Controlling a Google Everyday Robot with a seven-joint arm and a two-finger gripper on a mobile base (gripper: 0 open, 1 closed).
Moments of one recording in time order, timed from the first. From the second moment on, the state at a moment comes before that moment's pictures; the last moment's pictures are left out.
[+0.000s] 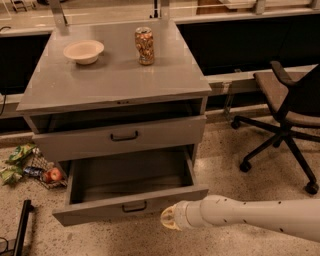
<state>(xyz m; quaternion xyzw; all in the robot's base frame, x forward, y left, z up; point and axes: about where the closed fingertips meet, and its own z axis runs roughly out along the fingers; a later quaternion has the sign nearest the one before) 0.456 -0.019 0.411 -0.74 0.57 0.11 0.34</state>
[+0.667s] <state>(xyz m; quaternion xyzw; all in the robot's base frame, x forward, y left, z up) 0.511 -0.033 0.374 -0.74 0.56 0.11 0.35</state>
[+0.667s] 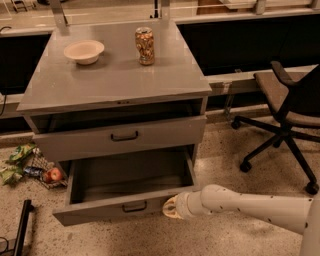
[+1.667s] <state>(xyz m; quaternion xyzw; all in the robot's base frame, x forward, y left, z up) 0.592 -0.046 0.350 -0.74 0.56 0.06 0.35</state>
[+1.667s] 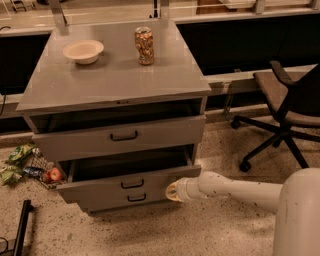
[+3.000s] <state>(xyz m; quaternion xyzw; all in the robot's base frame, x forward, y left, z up) 0.658 -0.045 0.386 -0.75 0.53 0.01 0.39</state>
